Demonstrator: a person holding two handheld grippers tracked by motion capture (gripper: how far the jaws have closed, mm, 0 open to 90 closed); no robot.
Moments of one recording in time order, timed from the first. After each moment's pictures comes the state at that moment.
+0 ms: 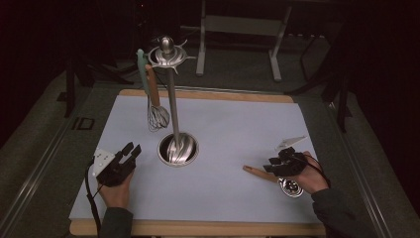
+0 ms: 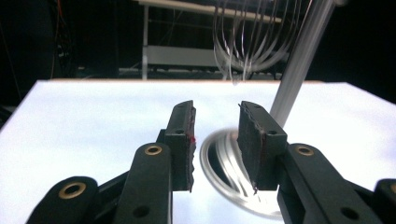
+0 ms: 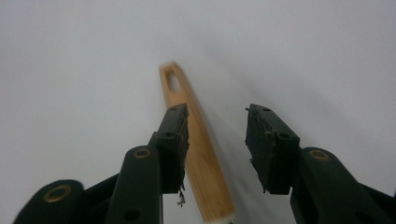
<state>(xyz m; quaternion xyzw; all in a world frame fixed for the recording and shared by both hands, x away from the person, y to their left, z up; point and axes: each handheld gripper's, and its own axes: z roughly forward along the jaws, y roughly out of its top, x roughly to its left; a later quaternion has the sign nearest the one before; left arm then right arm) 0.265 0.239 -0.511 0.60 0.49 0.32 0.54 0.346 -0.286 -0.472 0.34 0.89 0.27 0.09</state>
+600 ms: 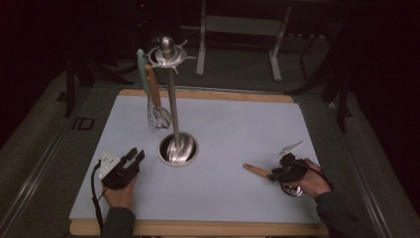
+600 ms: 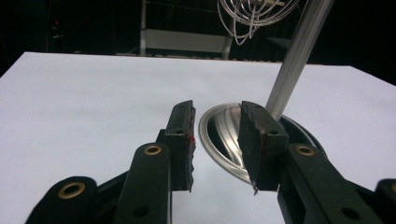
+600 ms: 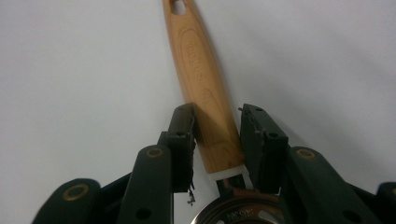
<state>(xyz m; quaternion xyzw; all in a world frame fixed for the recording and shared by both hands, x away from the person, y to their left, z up) 0.269 0.235 -0.529 0.61 0.50 0.30 0.53 0.347 -0.297 -0.498 0.35 0.91 0.23 0.03</state>
